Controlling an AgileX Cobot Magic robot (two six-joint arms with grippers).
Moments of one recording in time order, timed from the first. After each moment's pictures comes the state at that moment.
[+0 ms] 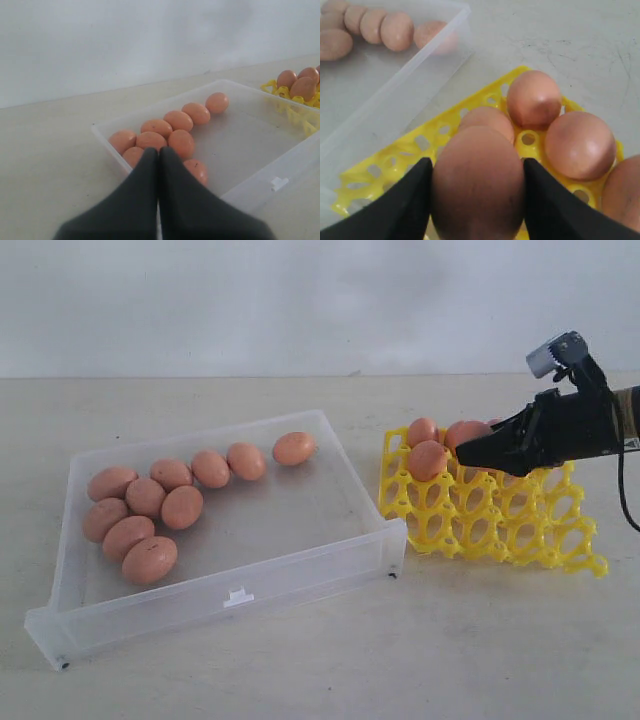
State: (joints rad) left arm -0.26 0.00 0.00 0.03 0.23 0.02; right arm -0.13 1.99 -1.08 -1.70 -0.92 1.14
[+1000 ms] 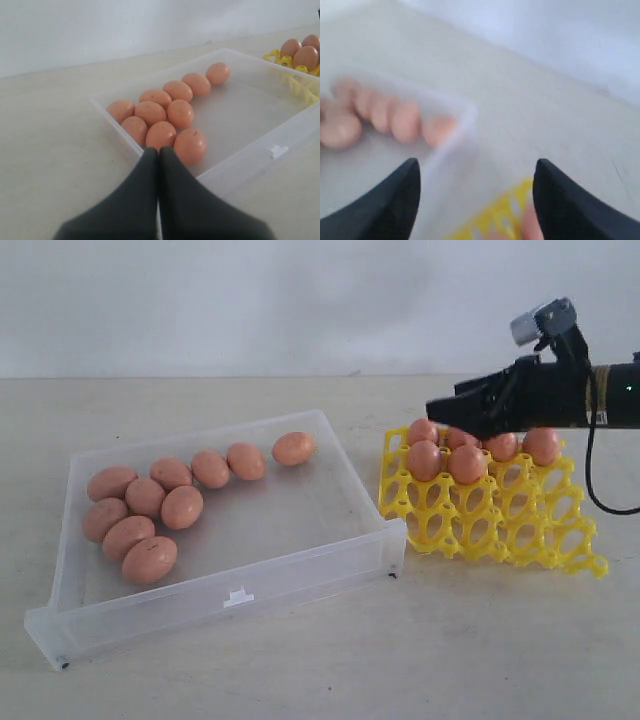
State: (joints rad) left arm -0.26 0.00 0.00 0.02 0.33 0.02; right arm -0.05 1.97 -1.08 -1.38 -0.97 0.96
